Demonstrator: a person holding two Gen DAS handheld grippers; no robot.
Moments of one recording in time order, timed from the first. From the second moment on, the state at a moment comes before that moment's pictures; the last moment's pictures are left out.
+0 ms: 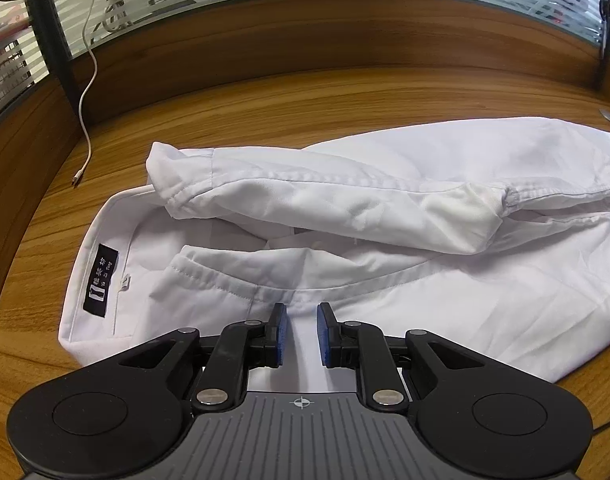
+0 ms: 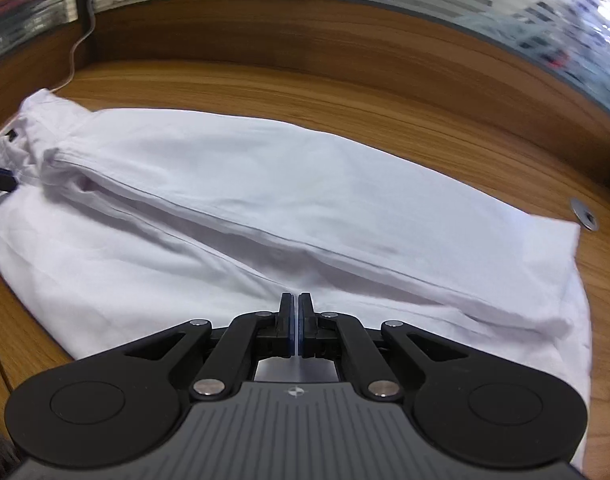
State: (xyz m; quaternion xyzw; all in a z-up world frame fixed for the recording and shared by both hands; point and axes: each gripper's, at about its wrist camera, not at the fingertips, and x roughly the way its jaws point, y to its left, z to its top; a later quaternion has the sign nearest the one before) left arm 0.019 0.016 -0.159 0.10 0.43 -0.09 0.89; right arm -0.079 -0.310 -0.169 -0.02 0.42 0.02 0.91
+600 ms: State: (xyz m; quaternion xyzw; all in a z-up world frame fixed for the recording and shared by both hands) left arm 0.018 0.011 -0.156 0.10 0.44 -0.06 0.89; right arm -0.098 -0.370 -0.163 0.03 0.40 -0.03 0.92
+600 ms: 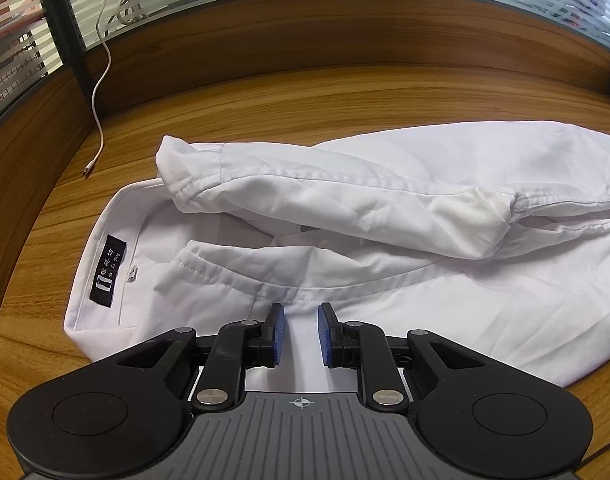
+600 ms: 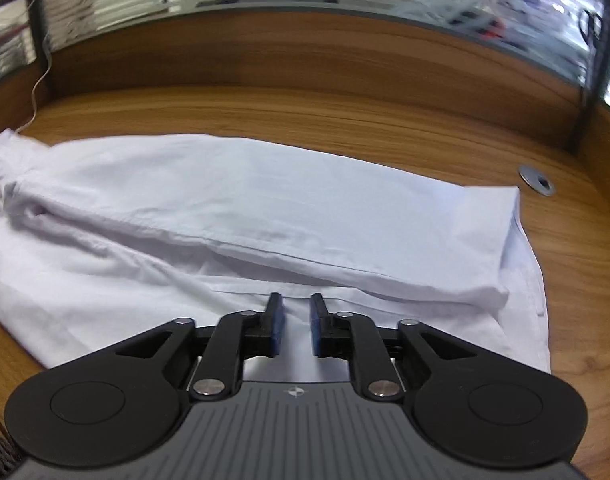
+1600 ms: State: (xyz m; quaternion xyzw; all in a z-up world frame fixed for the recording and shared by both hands) left arm 0.031 -0.040 -0.153 0.10 0.46 -0.19 0.86; right arm -0.105 -0.462 -0.164 0.06 0.44 -0.13 0.89
